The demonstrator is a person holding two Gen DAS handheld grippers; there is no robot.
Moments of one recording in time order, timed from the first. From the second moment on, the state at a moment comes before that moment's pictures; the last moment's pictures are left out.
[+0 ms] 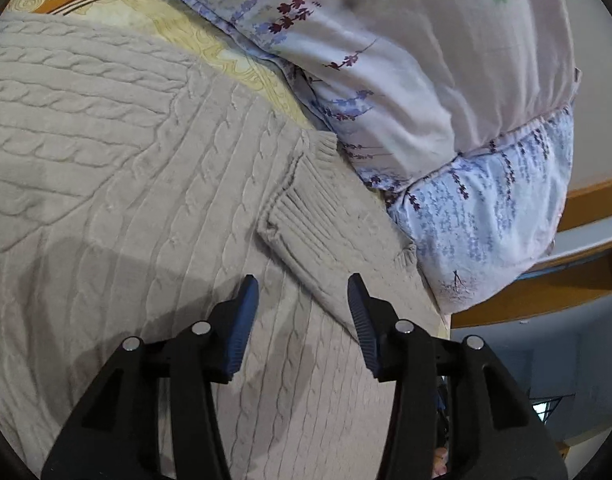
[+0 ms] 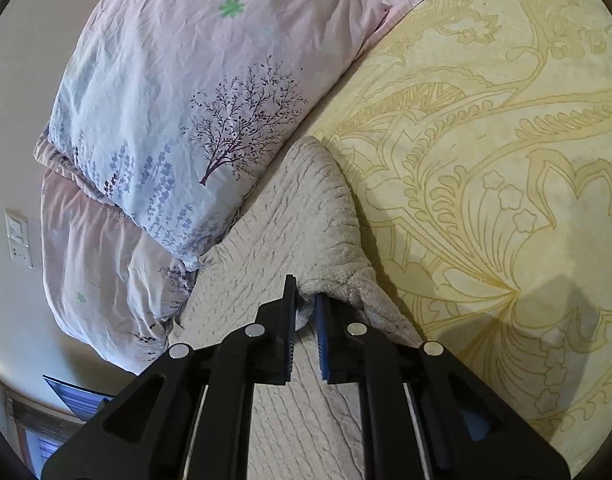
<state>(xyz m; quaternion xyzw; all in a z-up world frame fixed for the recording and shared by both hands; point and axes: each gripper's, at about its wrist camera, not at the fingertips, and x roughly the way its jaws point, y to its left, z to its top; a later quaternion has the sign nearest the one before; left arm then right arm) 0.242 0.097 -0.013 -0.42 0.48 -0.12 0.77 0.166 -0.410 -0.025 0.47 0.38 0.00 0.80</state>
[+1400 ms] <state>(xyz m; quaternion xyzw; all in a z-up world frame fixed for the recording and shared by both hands) 0.099 0.247 0.012 -0.39 0.39 -0.02 0.83 0.198 -0.291 -0.012 0.25 0.46 0.06 0.85</state>
